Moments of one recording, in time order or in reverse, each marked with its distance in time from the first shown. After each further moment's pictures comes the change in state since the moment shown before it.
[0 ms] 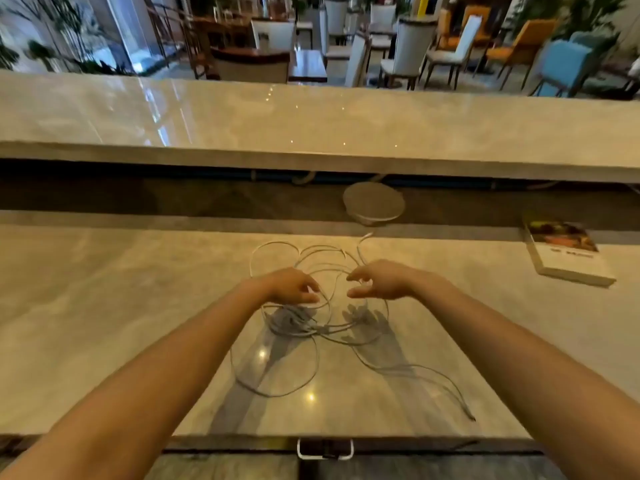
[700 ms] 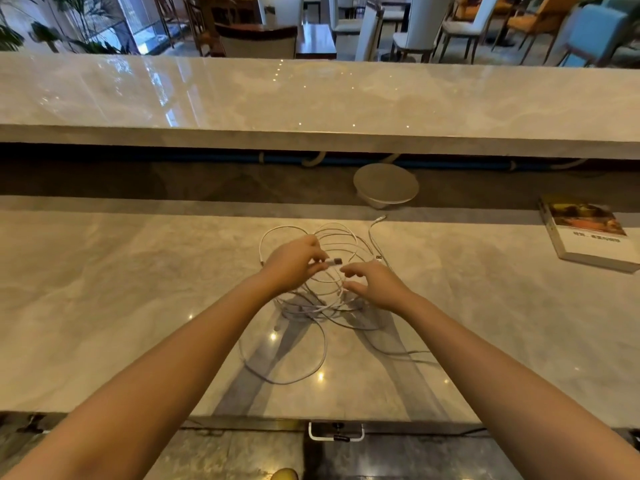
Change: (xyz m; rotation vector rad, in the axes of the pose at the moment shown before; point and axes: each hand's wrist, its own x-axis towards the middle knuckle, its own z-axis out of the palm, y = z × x) left_hand -0.015 0.005 0.000 0.028 0.481 0.079; right_hand 0.029 -0.002 0.067 0.237 0.335 -0.020
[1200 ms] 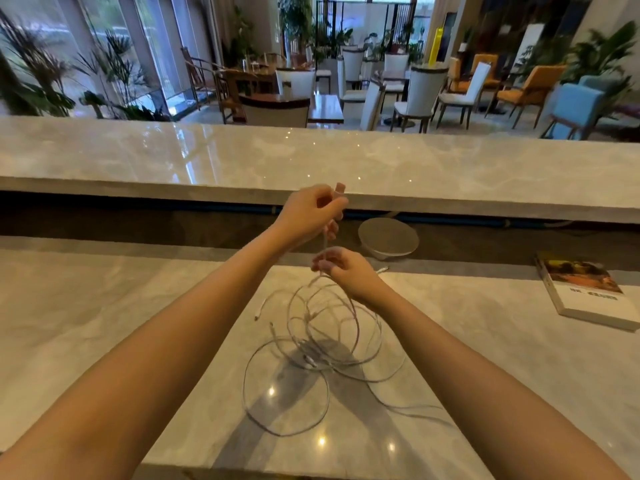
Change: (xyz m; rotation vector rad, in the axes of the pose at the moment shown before) left_hand 0.029 0.052 -0.139 -0.556 0.366 -0.004; right_hand 0.021 -0.091 -0.070 0.613 0.076 -0.121
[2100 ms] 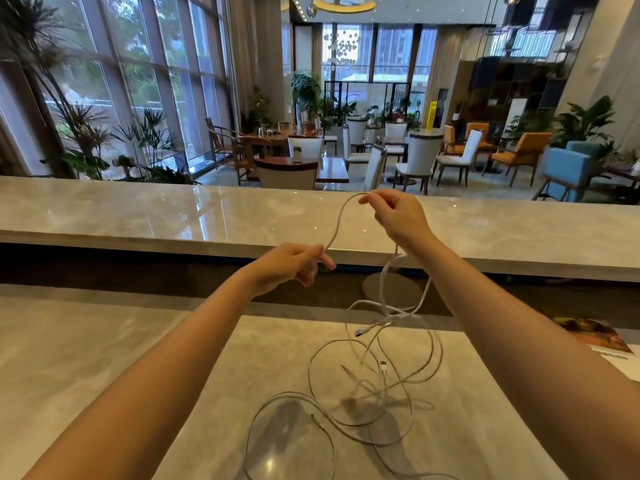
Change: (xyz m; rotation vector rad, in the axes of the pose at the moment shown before) left_hand -0.006 0.006 -0.057 -0.173 -0.295 -0.232; right_hand 0.025 -0.125 -0.106 -0.112 0.480 -0.356
